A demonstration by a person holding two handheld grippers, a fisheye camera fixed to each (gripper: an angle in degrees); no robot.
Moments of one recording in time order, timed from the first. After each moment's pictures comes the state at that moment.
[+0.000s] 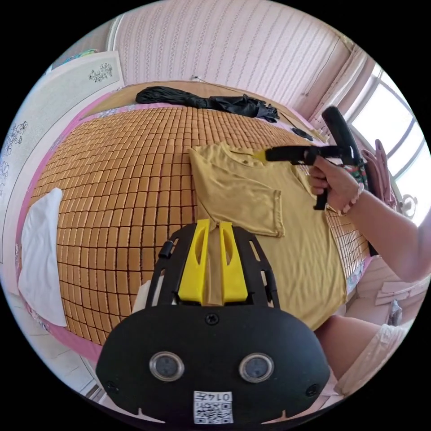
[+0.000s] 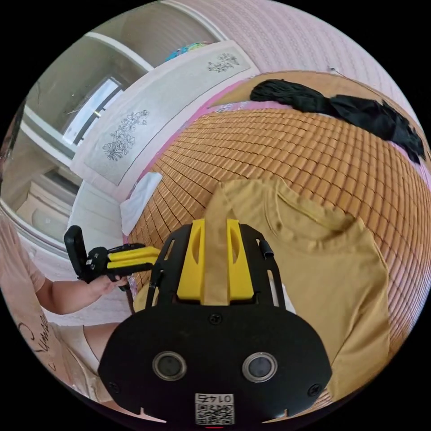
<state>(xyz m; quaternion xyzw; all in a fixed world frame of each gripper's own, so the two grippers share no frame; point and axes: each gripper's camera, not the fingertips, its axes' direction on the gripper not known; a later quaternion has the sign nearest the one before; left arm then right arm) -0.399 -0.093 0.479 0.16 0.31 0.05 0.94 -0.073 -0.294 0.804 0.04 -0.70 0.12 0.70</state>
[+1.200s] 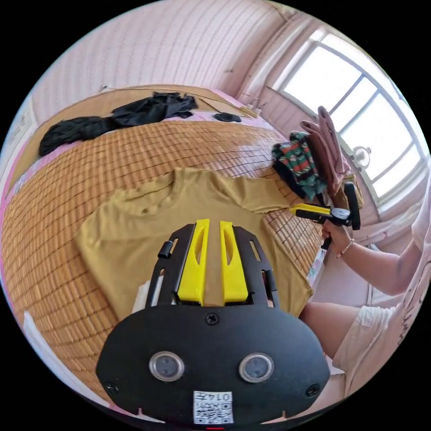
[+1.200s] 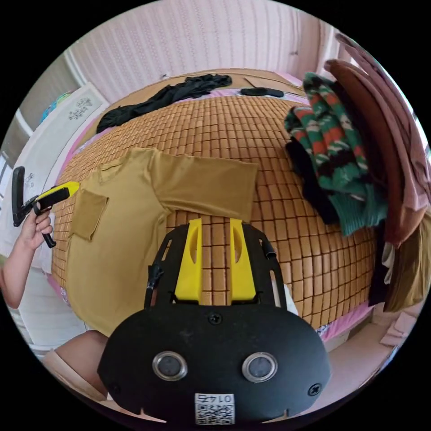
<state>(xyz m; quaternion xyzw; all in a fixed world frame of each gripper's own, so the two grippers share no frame) -0.119 -0.166 0.559 0.19 0.43 0.30 0.83 0.228 0.005 0.777 -0.17 -0.41 0.39 0.81</state>
